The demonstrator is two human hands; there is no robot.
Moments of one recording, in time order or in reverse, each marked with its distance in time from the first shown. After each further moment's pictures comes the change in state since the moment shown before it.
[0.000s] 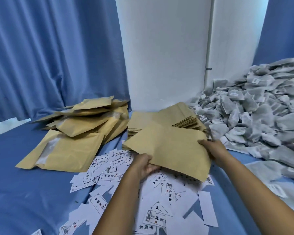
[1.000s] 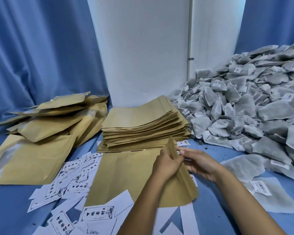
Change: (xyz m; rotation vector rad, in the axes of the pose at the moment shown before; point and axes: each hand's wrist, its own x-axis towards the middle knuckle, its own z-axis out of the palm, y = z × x) left_hand 0.037 -0.063 0.118 0.933 -0.042 0.395; right_hand -0.012 0.036 -0.023 0.429 -0.651 0.091
